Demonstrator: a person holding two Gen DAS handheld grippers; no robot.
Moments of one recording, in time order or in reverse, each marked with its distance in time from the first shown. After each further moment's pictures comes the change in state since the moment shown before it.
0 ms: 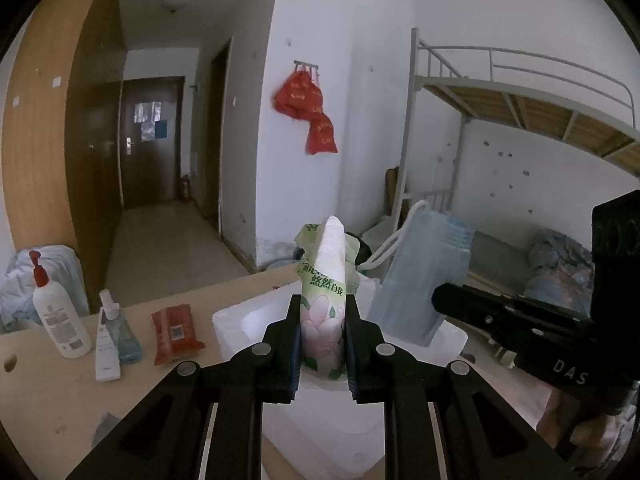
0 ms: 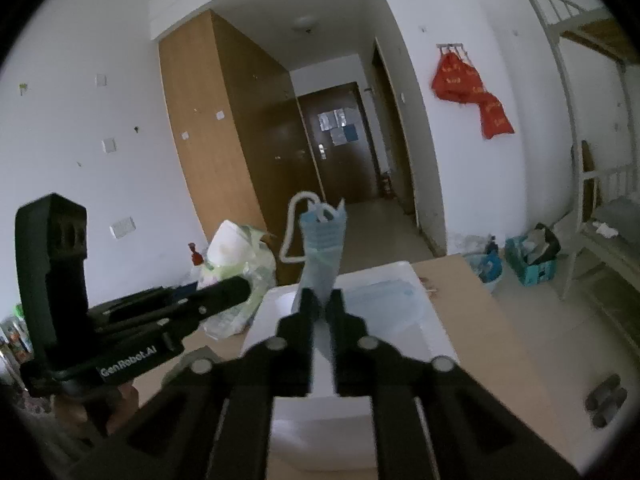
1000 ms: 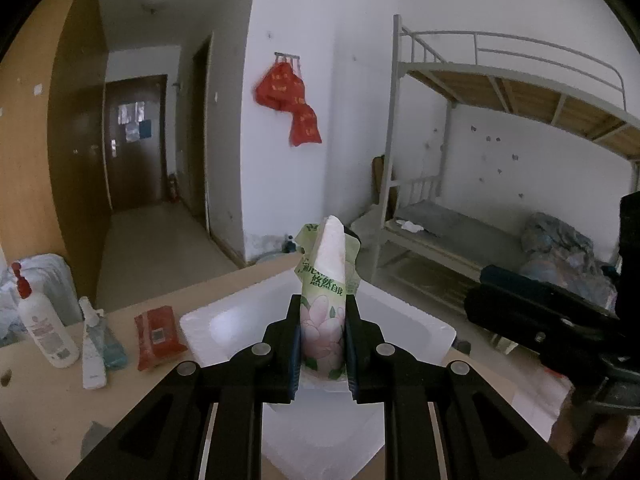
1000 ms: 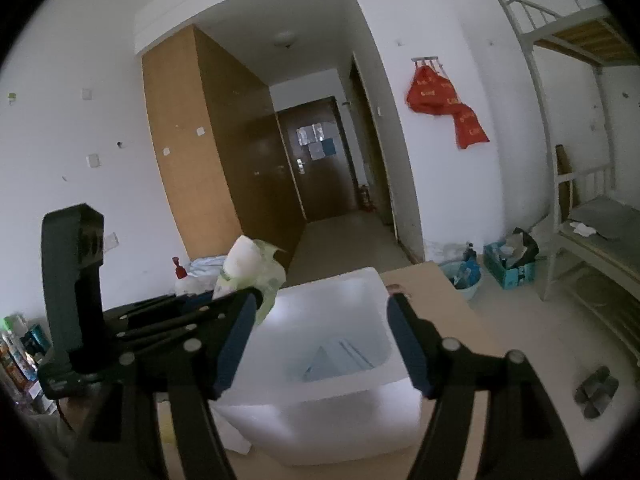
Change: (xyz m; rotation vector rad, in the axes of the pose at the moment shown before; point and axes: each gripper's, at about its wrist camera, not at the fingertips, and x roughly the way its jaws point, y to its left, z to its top) left arm 0.022 -0.010 0.004 0.047 0.035 -0.037; right arm -0.022 -0.003 -0.001 0.019 -0.057 -0.095
